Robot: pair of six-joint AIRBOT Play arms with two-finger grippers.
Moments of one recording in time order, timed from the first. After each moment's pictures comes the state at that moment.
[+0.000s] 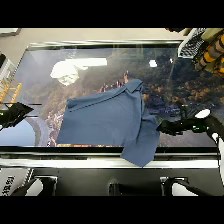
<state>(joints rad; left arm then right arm) 0.48 -0.94 0.90 1.02 -1.10 -1.49 -0.30 -1.33 0.80 -1.00 1.15 1.12</state>
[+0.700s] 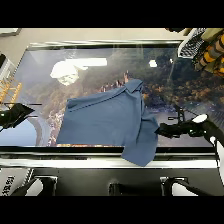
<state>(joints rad) 0.48 -0.94 0.89 1.03 -1.13 -1.48 -0.30 -1.34 0.71 -0.95 1.07 1.08</state>
